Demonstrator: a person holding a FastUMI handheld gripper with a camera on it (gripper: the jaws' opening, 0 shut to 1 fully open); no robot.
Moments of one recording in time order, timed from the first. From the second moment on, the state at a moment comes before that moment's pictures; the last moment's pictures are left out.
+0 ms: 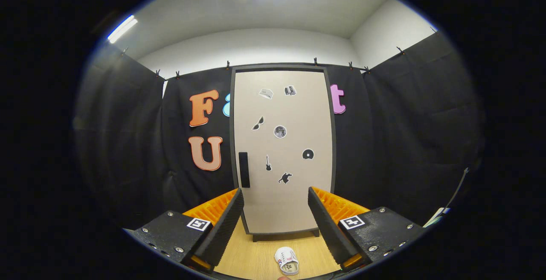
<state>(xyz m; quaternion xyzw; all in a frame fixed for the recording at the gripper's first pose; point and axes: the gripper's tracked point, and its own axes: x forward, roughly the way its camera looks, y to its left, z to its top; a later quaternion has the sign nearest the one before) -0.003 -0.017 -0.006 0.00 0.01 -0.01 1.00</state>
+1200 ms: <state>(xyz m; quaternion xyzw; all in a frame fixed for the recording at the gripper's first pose) 0.138 0.075 -0.046 -0.01 0.01 0.04 1.00</state>
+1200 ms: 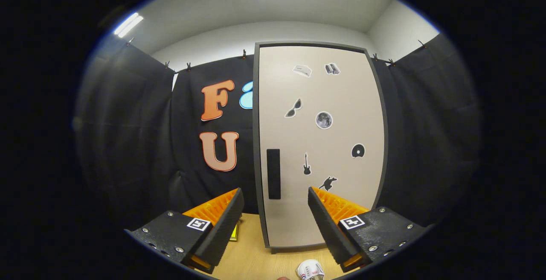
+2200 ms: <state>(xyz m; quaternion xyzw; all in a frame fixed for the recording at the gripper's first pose) 0.280 0.093 -0.079 -0.02 0.02 0.02 1.00</state>
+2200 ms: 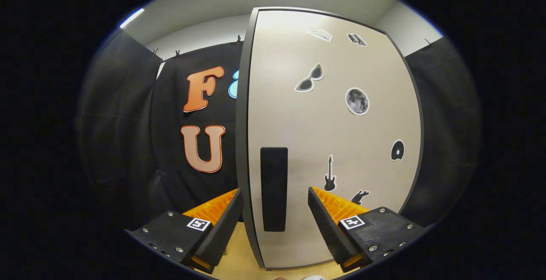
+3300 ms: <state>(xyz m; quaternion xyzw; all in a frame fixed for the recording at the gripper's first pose) 0.294 0.094 -0.093 -0.03 0.03 0.02 1.00</state>
